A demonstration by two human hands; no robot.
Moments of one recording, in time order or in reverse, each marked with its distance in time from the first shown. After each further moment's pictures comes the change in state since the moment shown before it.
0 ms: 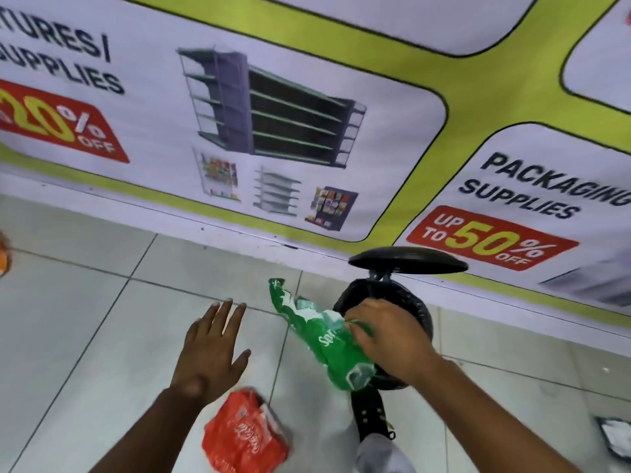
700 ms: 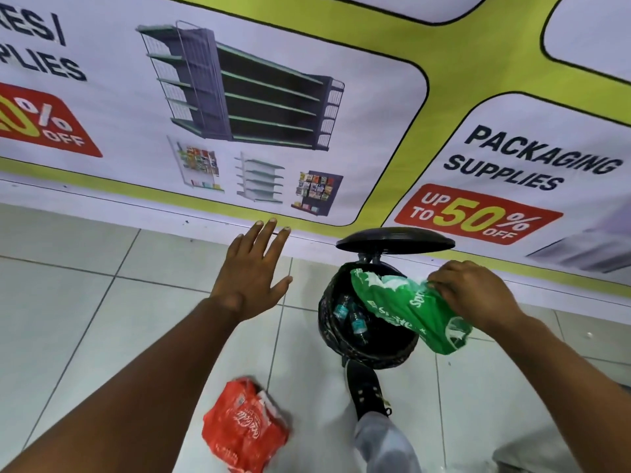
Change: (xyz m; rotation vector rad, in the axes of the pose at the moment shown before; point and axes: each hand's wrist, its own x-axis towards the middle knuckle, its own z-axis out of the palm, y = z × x) left_hand 0.102 0.070 -0.059 0.019 0.194 0.282; right_hand -0.032 0.139 -0.064 -0.383 -0.026 0.172
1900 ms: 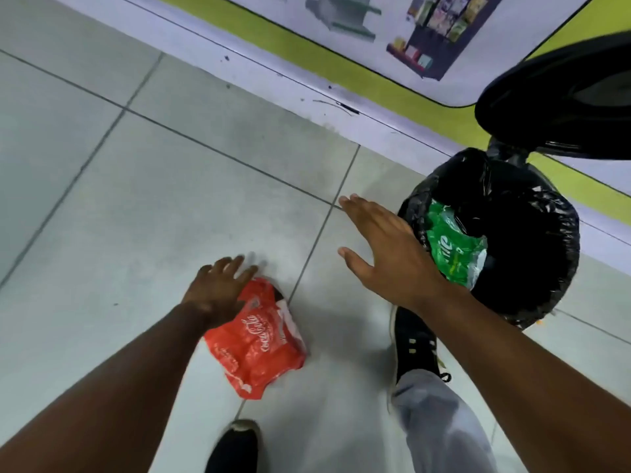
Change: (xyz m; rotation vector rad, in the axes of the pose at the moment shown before) left_hand -0.230 -0.103 0.346 0.107 -0.690 -0.305; right_hand 0.055 -0.195 0.287 0.410 -0.032 -0.448
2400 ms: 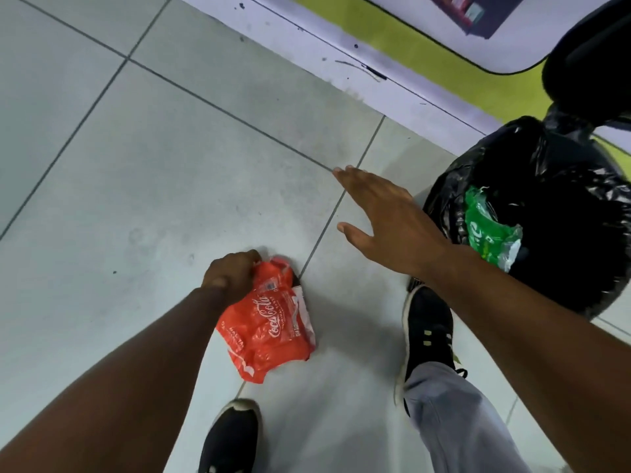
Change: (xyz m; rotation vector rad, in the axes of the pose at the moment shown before) left_hand 0.025 0.019 0.044 -0.534 0.004 -0.246; right_hand 0.030 0.018 0.042 -0.014 -0.135 -0.097
